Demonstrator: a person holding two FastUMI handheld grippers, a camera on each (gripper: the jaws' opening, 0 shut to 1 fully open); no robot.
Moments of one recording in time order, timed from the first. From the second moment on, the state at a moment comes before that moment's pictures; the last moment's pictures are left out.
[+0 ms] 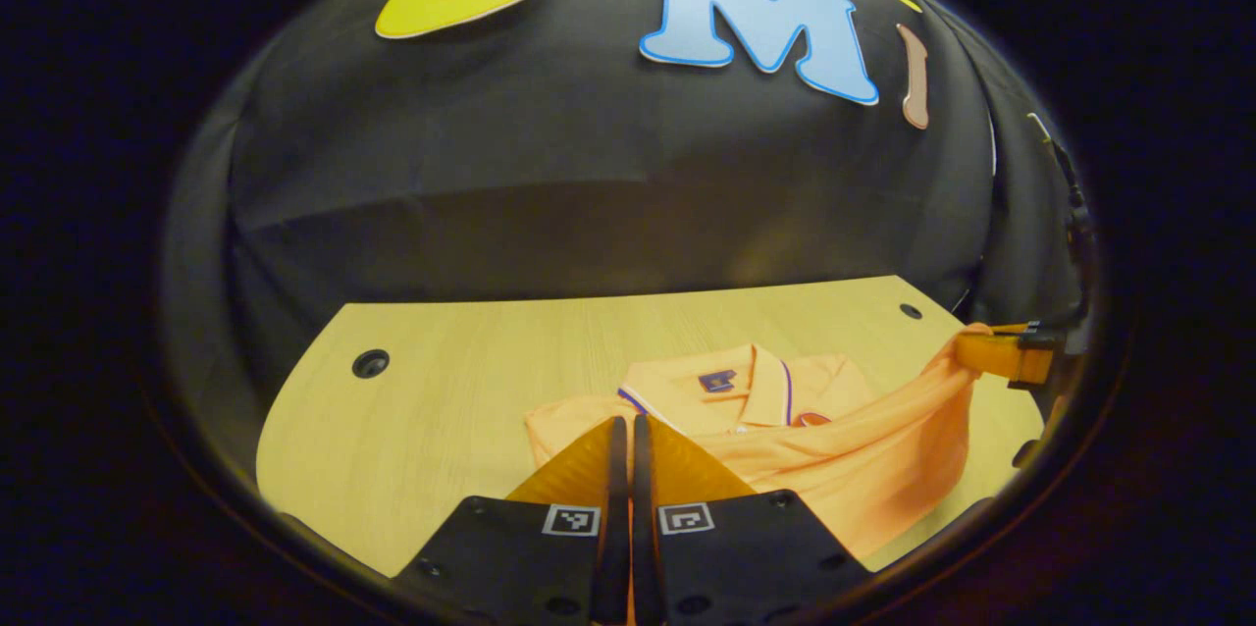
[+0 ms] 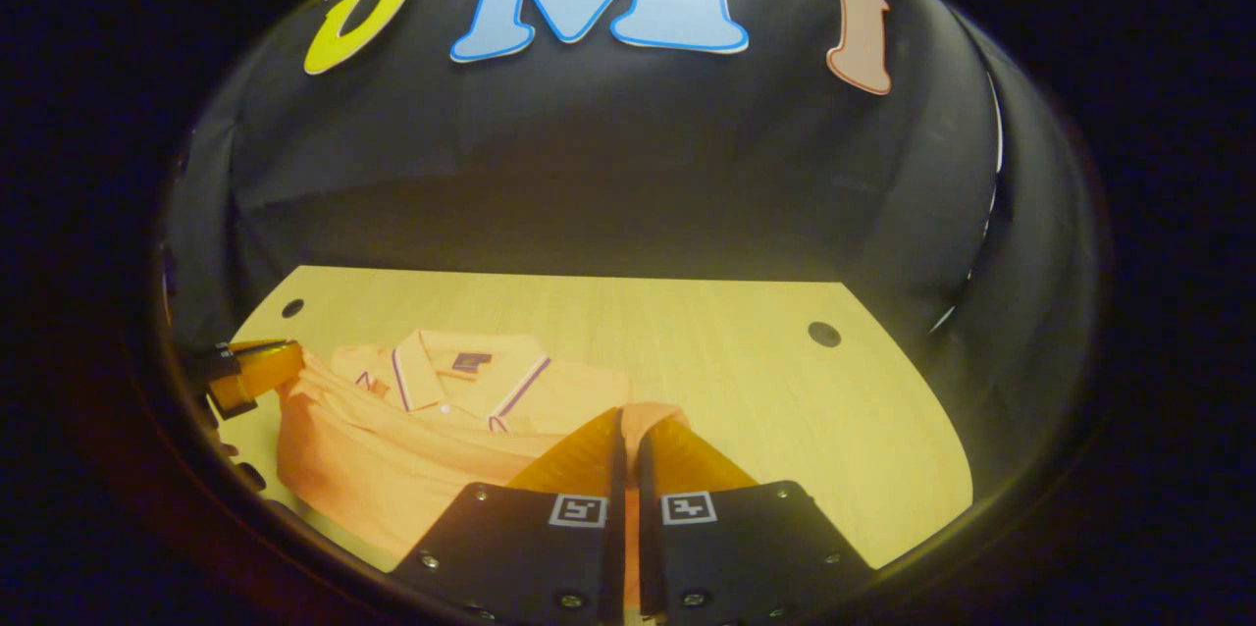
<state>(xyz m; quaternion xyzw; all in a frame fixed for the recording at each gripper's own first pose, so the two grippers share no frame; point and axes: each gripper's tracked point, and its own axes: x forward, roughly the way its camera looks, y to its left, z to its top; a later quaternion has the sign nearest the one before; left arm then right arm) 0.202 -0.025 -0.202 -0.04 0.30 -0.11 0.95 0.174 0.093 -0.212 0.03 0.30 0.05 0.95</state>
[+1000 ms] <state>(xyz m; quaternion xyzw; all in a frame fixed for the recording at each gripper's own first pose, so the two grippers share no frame) 0.265 -0.010 -0.230 0.00 0.31 -0.07 0.95 0.248 0.124 -0.239 -0.01 0.32 0.05 0.95</state>
